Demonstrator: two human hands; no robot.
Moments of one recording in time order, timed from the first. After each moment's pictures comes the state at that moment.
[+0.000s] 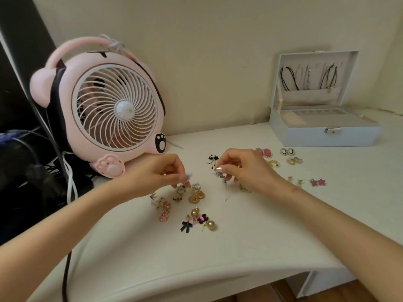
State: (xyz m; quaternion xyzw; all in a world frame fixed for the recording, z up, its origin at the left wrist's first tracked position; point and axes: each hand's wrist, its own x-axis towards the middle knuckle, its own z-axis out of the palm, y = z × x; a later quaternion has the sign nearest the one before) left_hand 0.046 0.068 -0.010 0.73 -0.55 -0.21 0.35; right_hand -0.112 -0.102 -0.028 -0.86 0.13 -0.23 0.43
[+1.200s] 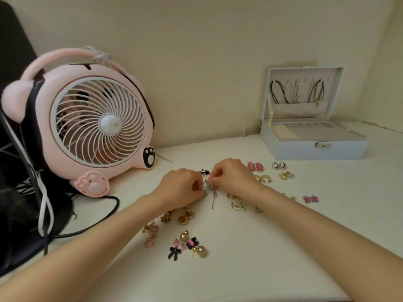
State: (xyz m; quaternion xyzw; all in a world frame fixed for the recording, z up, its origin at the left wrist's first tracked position) left_hand 0.040 -0.018 -0.040 0.79 -0.60 0.06 0.12; right_hand -0.069 -0.133 -0.034 -0.92 0.26 -0.16 0.25
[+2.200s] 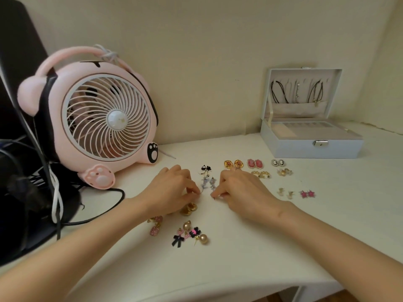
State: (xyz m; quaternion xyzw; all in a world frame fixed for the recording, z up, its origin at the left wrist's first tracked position) left_hand 0.036 0.023 -0.037 0.76 -0.64 0.10 0.08; right_hand -0.115 -0.101 -0.039 -0.98 0.14 -0.12 0.03
